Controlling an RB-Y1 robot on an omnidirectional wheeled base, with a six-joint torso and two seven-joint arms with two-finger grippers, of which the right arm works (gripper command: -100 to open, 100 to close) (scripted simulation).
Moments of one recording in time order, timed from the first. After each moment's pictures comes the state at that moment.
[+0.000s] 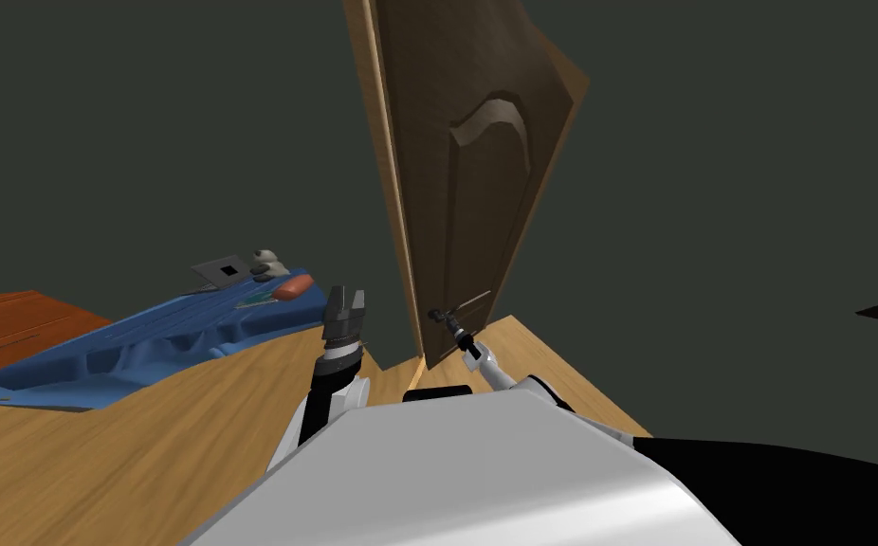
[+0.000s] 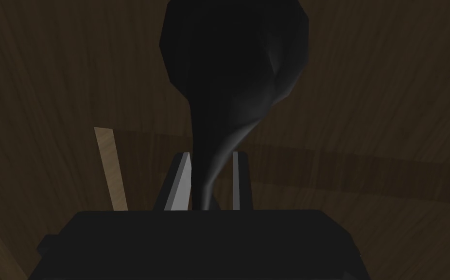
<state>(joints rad) -0.34 -0.04 0.18 -0.57 0.28 -0.72 -0.21</state>
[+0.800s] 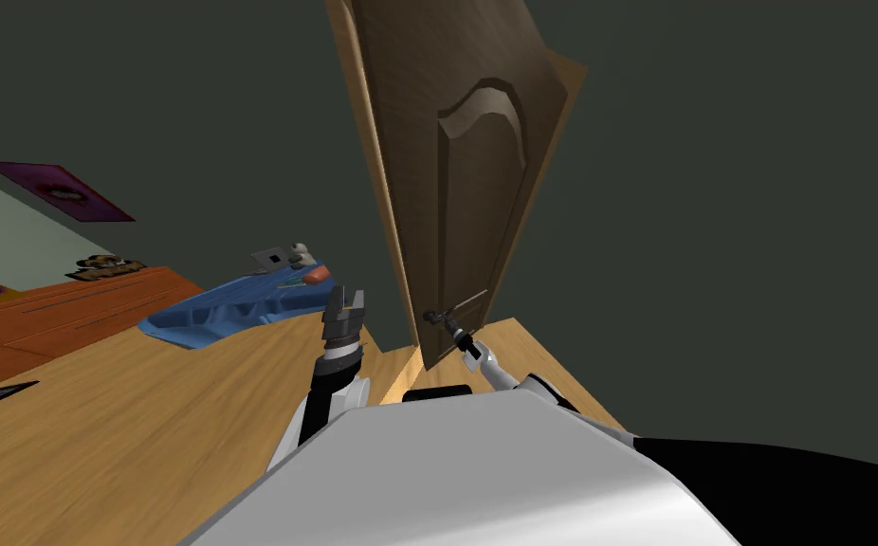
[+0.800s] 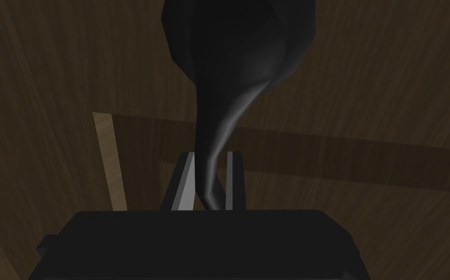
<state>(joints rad) -0.33 -0.08 0.31 -0.62 0.21 -0.71 -0.22</state>
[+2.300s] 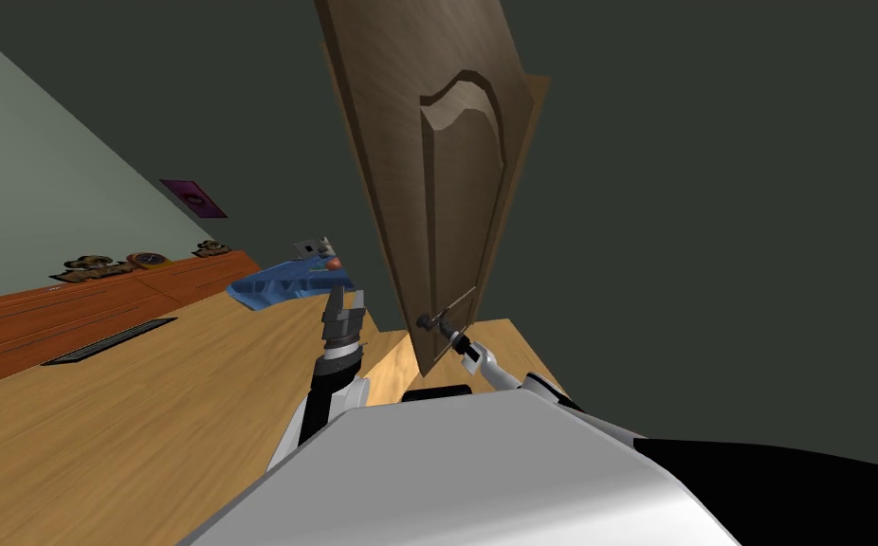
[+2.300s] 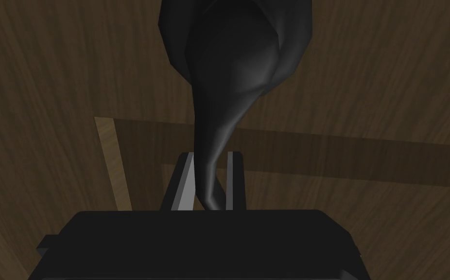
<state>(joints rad) -0.33 -0.12 0.49 -0.67 0.17 -0.71 -0.28</state>
